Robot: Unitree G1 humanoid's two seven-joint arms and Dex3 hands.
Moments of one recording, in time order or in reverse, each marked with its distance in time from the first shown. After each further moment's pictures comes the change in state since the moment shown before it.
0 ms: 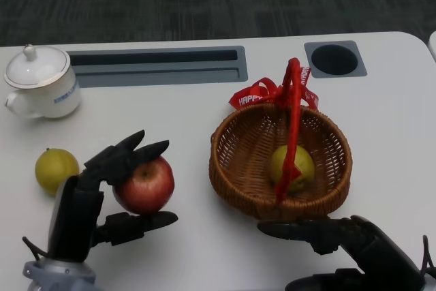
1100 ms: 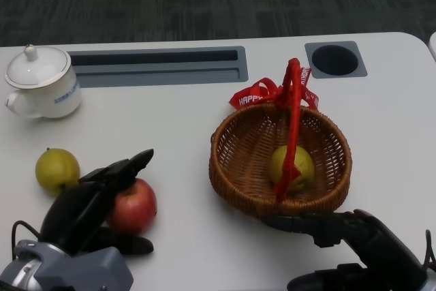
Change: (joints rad) left arm -0.227 0.155 -0.196 0.424 0.281 0.221 0.010; right arm -0.021 -0.003 -0.012 0.020 -0.004 -0.017 -0.010
